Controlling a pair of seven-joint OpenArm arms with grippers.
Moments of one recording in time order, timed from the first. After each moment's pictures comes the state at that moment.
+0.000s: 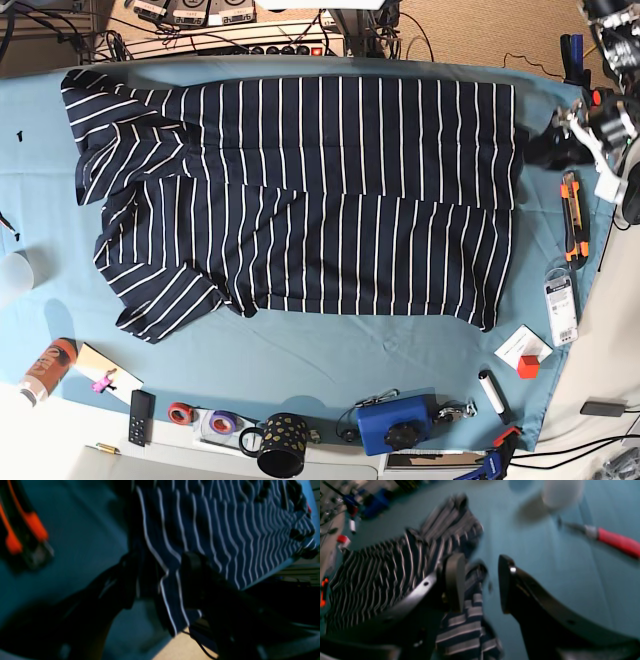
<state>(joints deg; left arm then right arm) 12.7 -21.0 -36.9 89.9 -70.2 -40.5 79.5 -16.8 38.8 70.2 85.5 79.7 39.9 -78.2</state>
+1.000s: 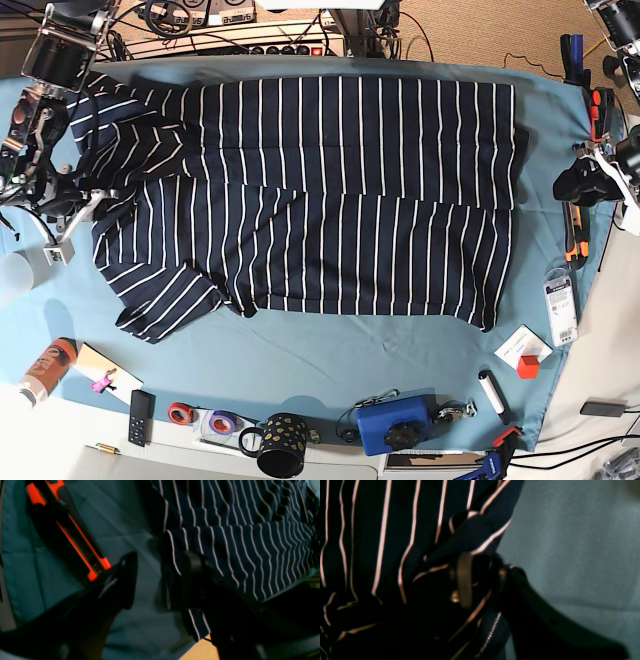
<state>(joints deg) 8.8 -27.3 -36.9 89.9 -67.6 -39.0 77.7 4.4 30.0 24.5 85.0 28.2 28.8 -72.0</state>
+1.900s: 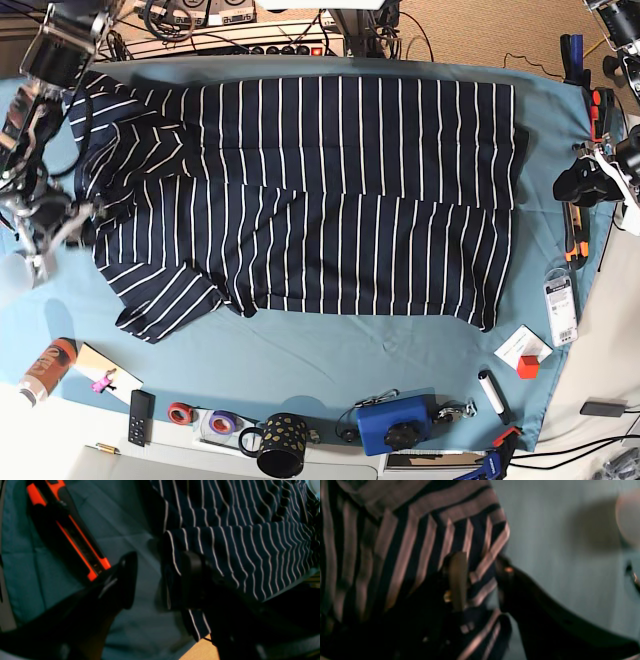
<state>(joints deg) 8.8 -27.4 -36.9 89.9 -67.6 -39.0 77.7 6.7 30.0 29.0 83.7 30.0 34.2 -57.6</state>
